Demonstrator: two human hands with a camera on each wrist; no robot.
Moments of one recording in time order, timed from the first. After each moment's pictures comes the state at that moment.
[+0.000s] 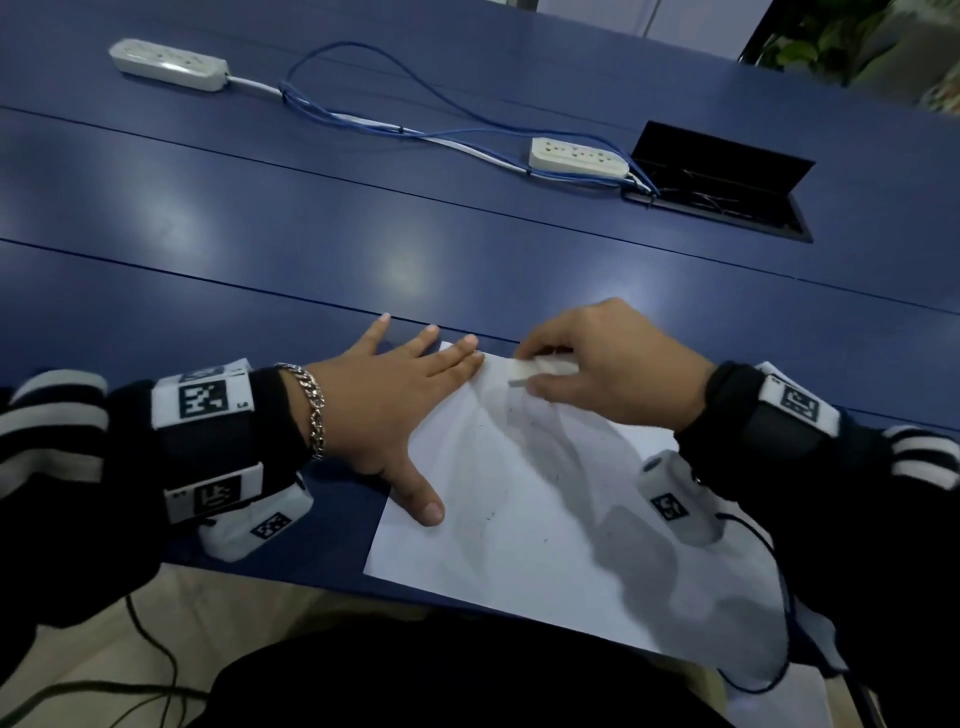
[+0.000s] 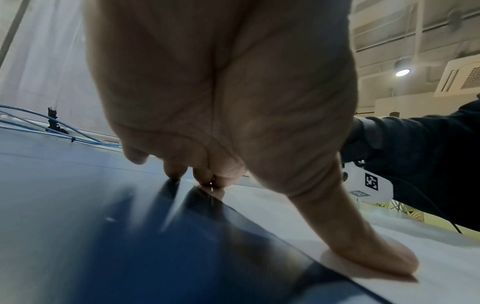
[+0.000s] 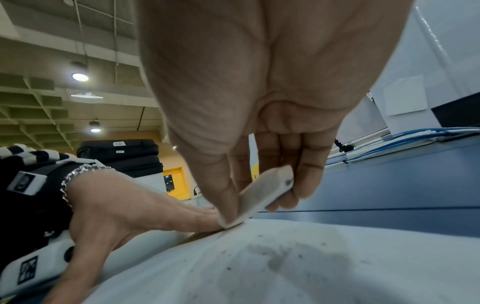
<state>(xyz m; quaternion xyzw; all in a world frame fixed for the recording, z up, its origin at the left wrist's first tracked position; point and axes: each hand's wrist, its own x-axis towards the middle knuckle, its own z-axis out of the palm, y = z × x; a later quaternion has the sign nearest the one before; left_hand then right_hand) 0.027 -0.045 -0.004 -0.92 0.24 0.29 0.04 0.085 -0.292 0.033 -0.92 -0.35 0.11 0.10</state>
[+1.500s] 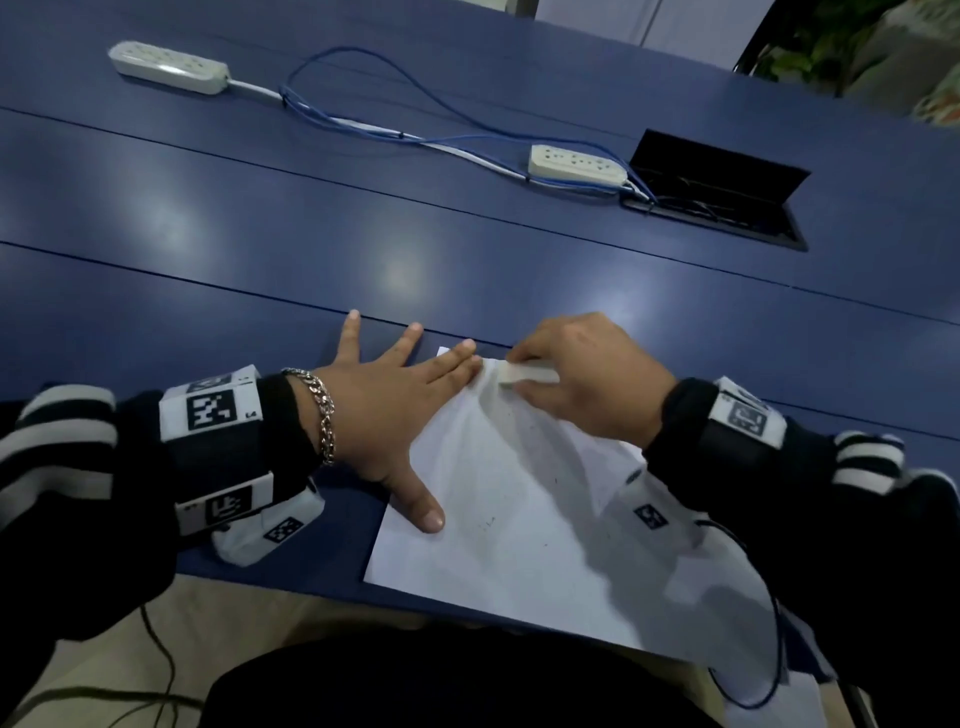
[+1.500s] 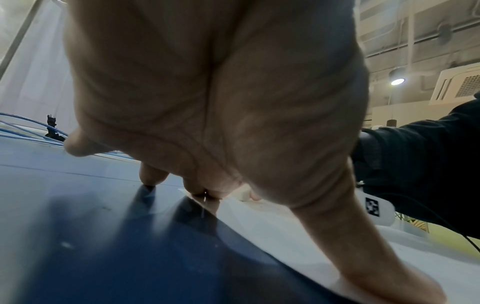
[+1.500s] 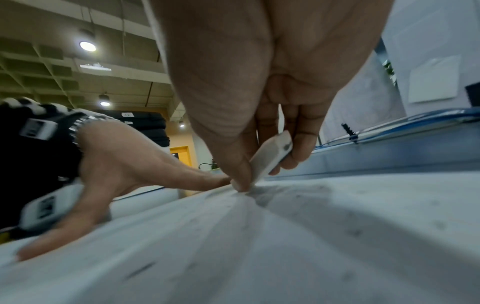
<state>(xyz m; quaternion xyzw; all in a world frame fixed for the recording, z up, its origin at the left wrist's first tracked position) 0.026 -0.048 -0.003 -0.92 0.20 0.33 0.05 0.083 -0.279 0.016 -0.93 -0.34 0.07 0.07</state>
